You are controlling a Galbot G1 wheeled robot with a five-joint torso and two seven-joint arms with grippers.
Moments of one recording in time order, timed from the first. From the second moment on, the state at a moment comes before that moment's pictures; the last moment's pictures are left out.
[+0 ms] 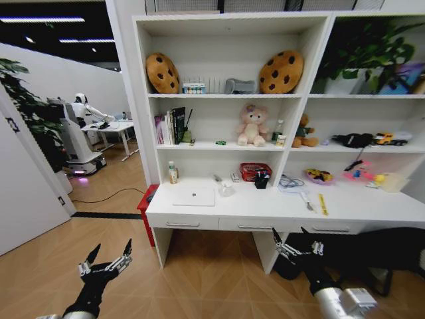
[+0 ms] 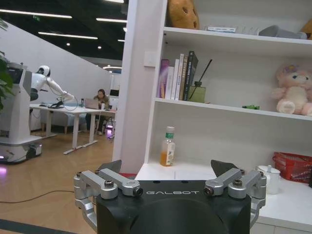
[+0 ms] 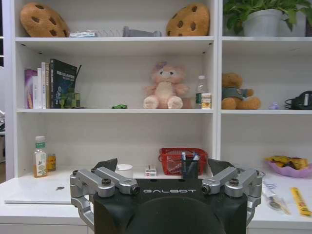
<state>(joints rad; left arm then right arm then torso) 2.05 -1.46 -0.85 -2.48 -0.44 0.04 0.02 -1.92 1.33 0.80 2.43 0.35 -0.05 -0.01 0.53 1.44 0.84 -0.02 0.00</state>
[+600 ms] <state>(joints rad) 2.05 -1.46 -0.85 -2.48 -0.44 0.04 0.02 -1.92 1.33 0.80 2.43 0.35 -0.05 -0.01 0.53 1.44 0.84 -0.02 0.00</state>
